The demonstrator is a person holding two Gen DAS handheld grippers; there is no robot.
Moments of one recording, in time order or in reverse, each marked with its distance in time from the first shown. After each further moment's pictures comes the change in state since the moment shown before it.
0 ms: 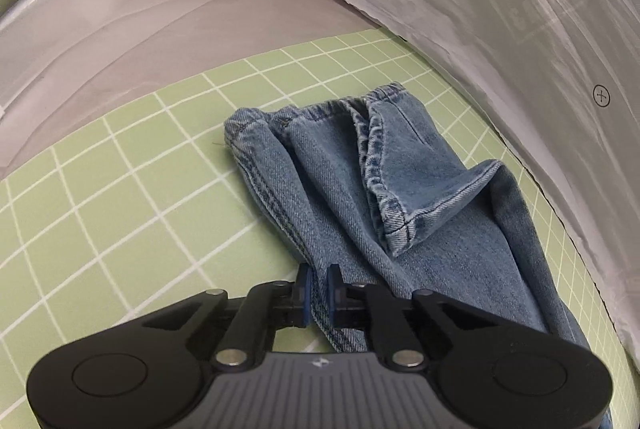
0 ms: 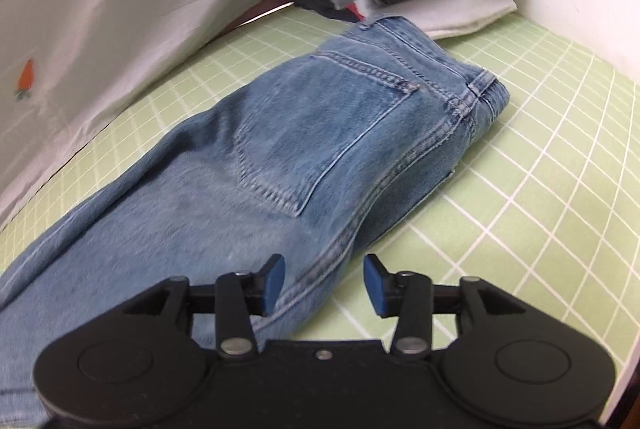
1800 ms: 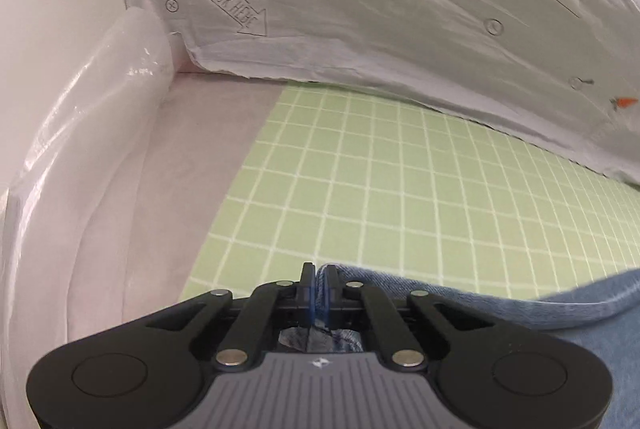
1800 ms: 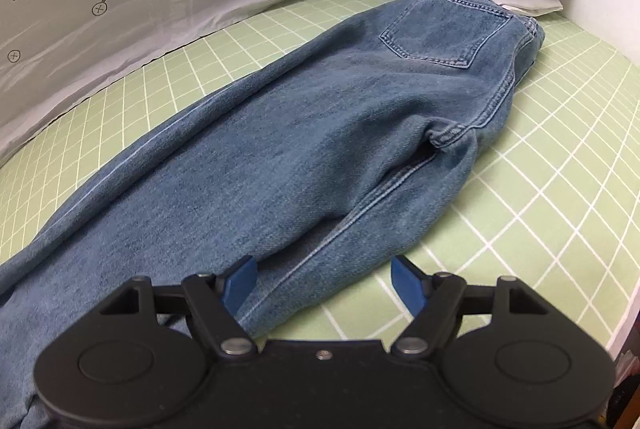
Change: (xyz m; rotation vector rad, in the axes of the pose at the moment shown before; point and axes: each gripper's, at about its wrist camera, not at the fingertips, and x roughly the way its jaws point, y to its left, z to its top) left arm -0.022 -0.017 0.087 0.599 -0.060 -0.118; right arm -0.056 0.140 -0.147 -0.095 -0.002 0.000
